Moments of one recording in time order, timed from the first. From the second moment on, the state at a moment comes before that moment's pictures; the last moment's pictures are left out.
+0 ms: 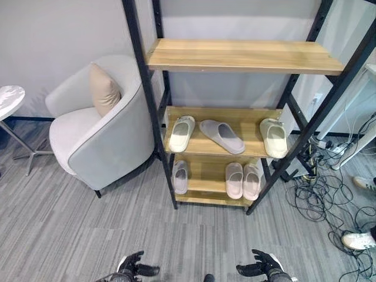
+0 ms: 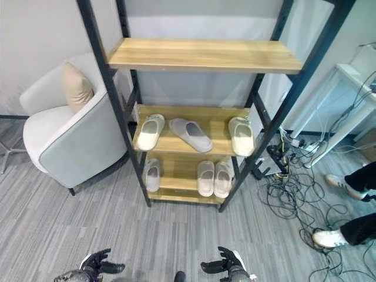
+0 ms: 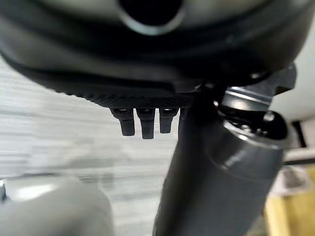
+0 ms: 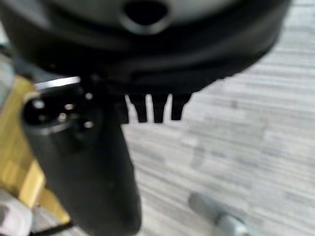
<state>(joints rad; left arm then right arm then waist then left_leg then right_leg) -0.05 0.22 -0.21 1.15 -0.21 -0.07 0.07 -0.06 -0.28 0.26 1.11 0.11 -0.08 -0.12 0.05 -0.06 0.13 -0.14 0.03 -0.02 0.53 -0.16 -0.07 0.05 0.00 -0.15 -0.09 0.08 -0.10</state>
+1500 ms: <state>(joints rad) -0.04 0.21 -0.27 1.17 -0.17 -0.06 0.07 -0.02 -0.30 0.30 0.99 0.10 -0.07 -0.09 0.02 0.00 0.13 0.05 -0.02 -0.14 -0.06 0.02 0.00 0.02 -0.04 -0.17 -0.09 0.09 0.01</state>
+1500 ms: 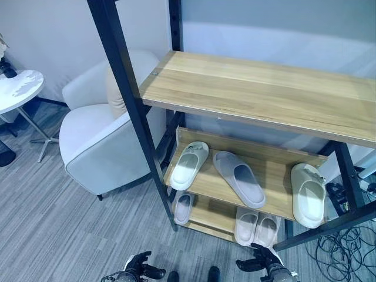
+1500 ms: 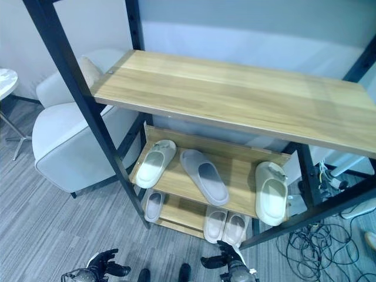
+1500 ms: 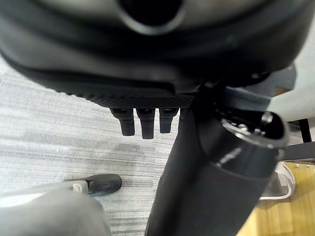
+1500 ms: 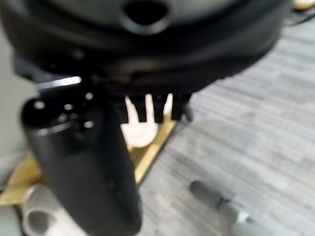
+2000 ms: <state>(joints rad) -0.05 0.22 -0.27 1.13 -0.16 -0.06 0.07 -0.05 -0.31 0.35 0.73 0.02 -0.07 -0.07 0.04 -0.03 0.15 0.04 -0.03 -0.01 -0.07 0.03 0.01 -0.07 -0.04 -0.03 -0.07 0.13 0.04</state>
